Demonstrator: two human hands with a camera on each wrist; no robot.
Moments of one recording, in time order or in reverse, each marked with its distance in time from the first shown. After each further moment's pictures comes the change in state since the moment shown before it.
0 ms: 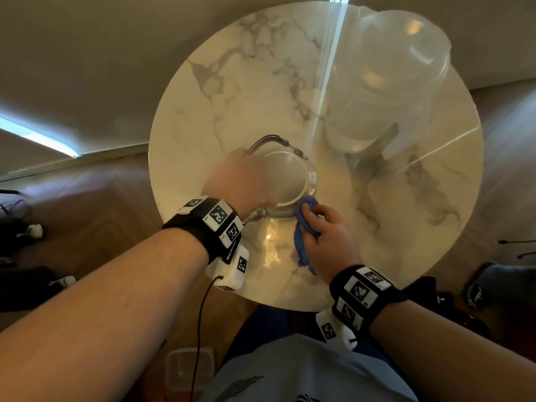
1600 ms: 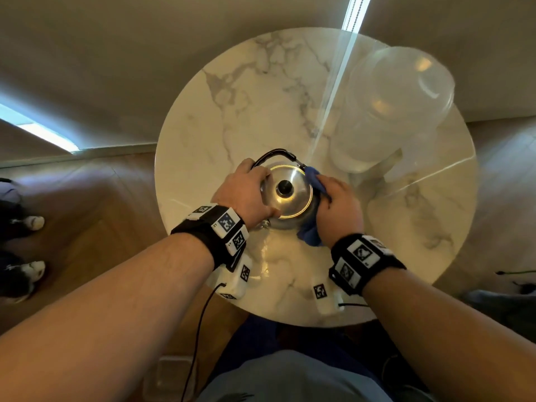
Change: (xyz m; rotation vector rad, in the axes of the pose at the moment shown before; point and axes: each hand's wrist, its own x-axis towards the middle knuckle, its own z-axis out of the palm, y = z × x) left_hand 0.001 0.000 0.002 -0.003 -0.012 -0.032; right_hand 0.079 -0.025 -0.029 0.040 0.114 0.069
